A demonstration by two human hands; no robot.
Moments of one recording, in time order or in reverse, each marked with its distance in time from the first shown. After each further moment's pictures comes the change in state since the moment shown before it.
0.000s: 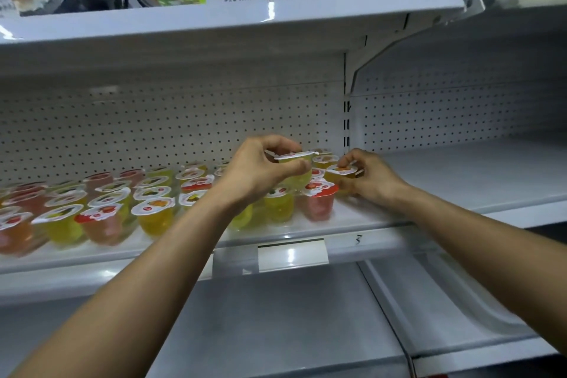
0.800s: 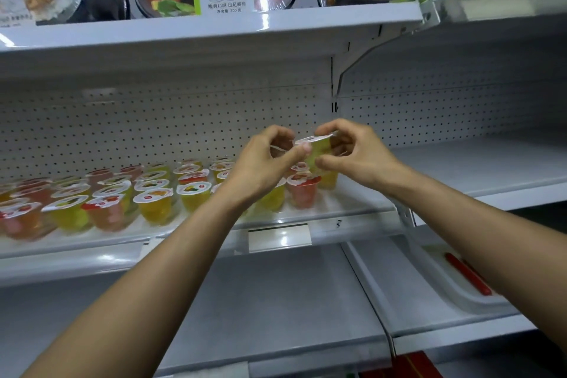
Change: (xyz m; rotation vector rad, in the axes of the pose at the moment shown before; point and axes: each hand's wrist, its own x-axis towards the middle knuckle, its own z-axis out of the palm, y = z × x) left_hand -0.017 0.015 0.020 0.059 0.022 0.101; right_hand -0.056 -0.068 -0.022 0.113 0.024 -0.246
